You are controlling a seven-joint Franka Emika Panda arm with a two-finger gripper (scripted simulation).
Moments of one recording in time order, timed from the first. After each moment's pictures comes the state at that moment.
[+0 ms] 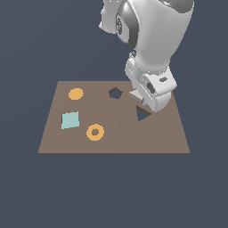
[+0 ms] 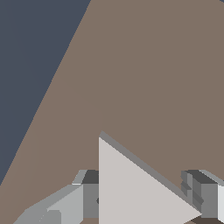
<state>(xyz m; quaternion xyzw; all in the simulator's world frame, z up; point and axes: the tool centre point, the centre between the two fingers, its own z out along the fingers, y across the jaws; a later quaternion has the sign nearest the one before) -0.061 0.100 0.036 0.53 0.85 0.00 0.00</state>
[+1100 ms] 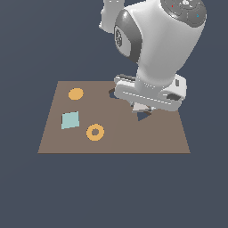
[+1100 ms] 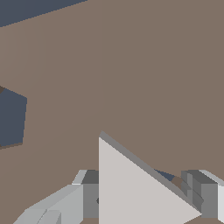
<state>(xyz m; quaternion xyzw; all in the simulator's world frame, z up) -0.012 0.100 0.040 0.15 0.99 0.00 0.00</state>
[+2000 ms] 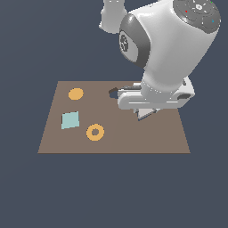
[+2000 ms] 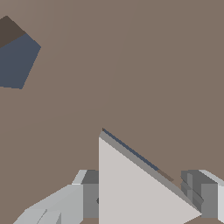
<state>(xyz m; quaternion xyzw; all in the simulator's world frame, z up) 0.004 0.113 0.041 -0.01 1.00 0.00 0.00</state>
